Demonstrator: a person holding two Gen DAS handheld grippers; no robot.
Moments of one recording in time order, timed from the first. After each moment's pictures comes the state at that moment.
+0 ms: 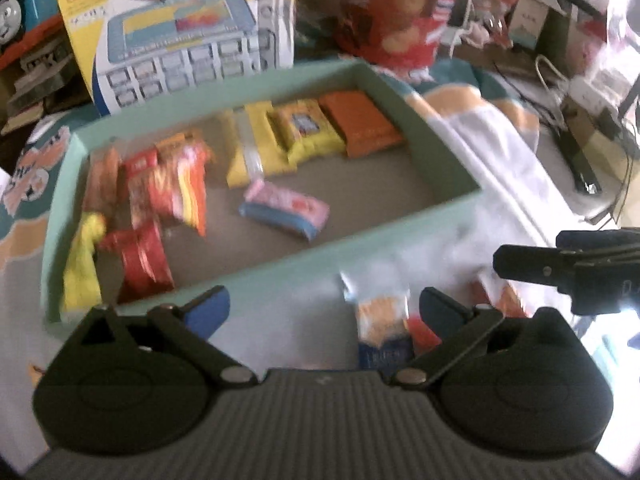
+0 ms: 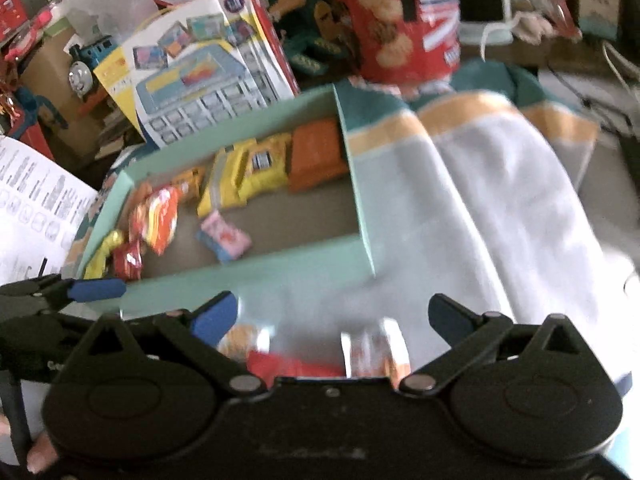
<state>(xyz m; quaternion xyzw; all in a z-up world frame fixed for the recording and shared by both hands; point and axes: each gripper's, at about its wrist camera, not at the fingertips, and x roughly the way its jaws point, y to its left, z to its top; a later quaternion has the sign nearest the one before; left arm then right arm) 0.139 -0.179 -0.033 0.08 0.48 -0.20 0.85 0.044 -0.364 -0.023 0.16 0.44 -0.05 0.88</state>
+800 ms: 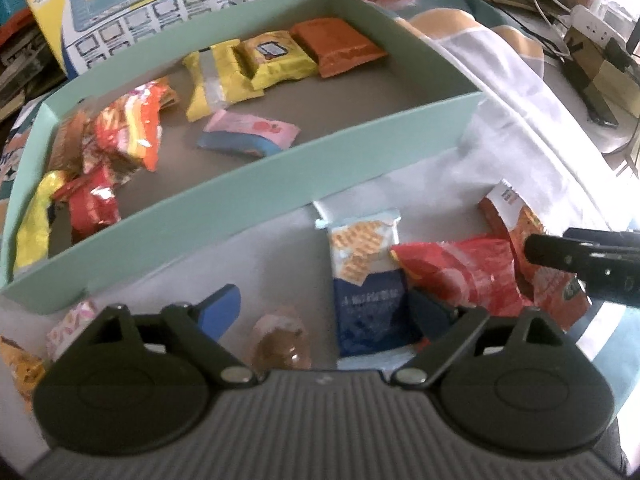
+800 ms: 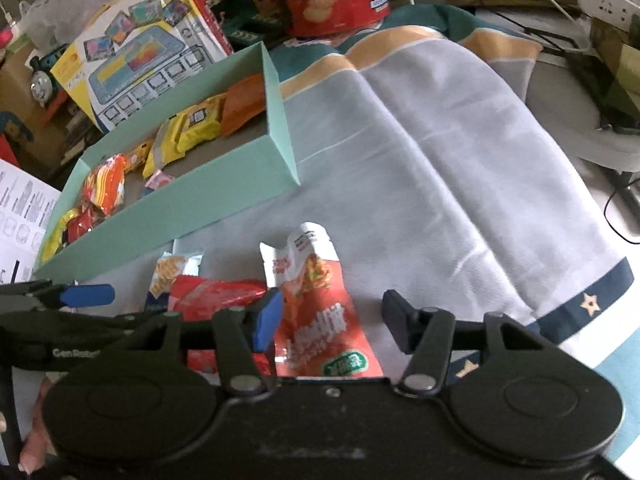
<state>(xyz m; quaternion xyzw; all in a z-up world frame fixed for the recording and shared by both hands) 0.124 -0.211 -0.081 0.14 0.51 -0.20 0.82 -0.009 -0.380 -0.072 0.18 0.44 -0.10 0.87</state>
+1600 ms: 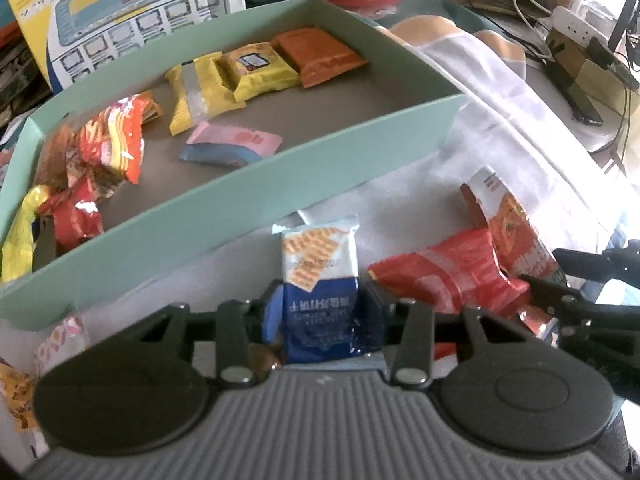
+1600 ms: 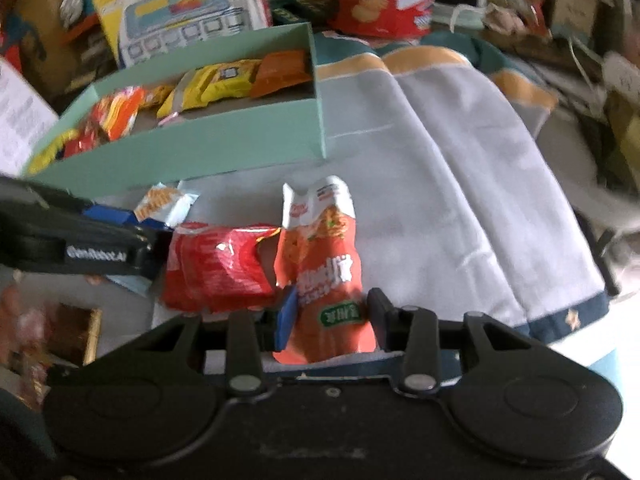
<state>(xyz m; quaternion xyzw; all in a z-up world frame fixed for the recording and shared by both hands) 0.118 -0.209 -0.085 0.13 0.49 -0.22 0.83 -0.009 -0.331 -0.077 0.03 0.45 -0.09 0.89</state>
